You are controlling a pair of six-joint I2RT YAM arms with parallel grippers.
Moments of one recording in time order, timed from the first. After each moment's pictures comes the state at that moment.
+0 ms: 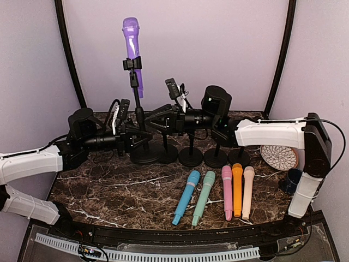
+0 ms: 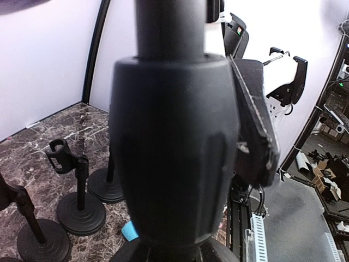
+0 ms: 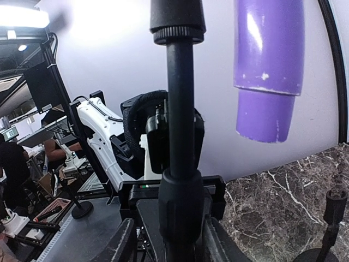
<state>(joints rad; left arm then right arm) -0.67 1.17 0.73 0.37 0.66 -0.27 0.90 1.79 1.34 0.62 -0.81 0.44</state>
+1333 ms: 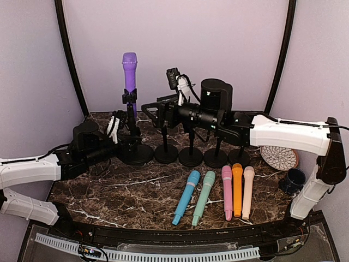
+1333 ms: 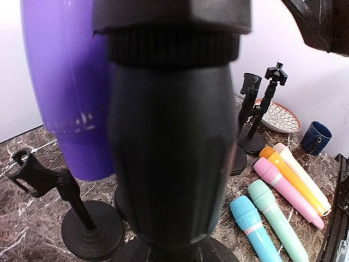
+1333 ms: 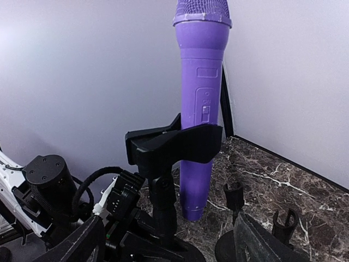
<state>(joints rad) -0.74 1.11 0.64 0.23 0.03 -0.15 1.03 1.64 1.40 0.23 -0.09 0.24</state>
